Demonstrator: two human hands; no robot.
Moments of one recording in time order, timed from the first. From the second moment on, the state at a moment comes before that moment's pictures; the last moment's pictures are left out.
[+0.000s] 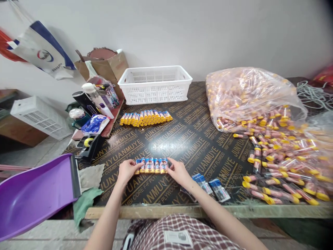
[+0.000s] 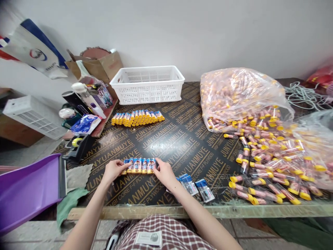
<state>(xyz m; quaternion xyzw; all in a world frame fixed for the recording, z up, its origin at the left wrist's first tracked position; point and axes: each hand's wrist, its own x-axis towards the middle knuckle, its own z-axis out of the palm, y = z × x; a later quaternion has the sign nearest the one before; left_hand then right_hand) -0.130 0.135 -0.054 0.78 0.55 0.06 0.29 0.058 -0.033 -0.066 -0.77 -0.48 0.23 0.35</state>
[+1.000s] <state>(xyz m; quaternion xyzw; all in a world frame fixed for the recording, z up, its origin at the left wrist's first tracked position) -0.037 -0.017 -0.056 0.91 0.27 -0.03 0.31 0.213 -0.253 -0.039 -0.92 -0.37 0.13 -0.02</state>
